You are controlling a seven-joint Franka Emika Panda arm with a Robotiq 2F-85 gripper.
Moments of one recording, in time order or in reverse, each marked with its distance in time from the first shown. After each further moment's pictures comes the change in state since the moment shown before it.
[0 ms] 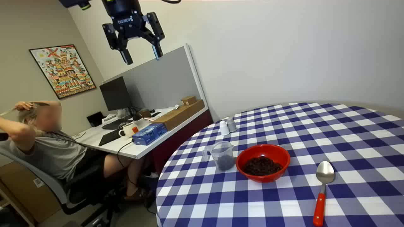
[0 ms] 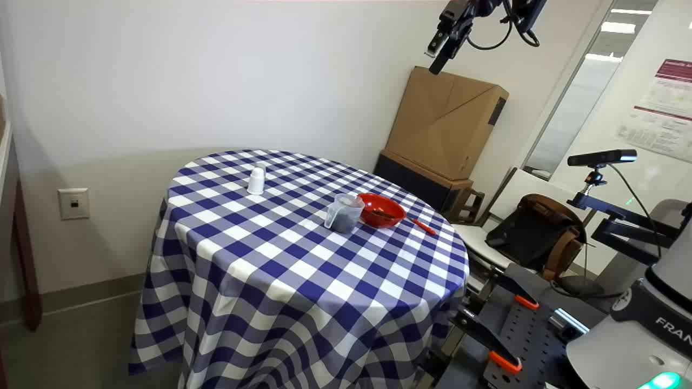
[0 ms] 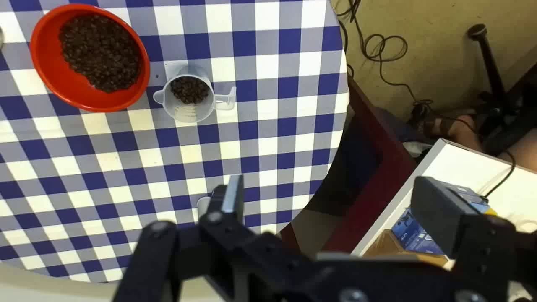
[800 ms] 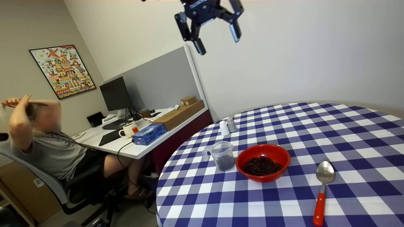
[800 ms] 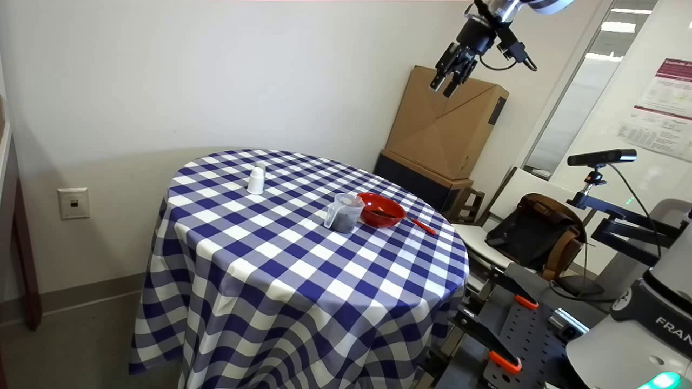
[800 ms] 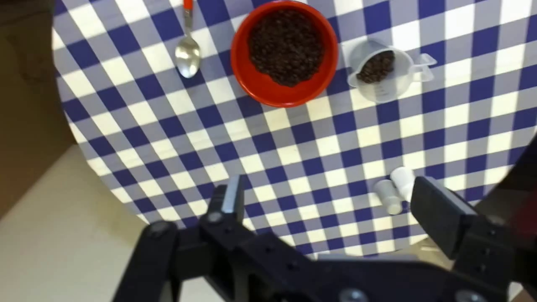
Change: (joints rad) arm -0.219 0.276 -0.089 0.157 -0.120 0.217 -0.003
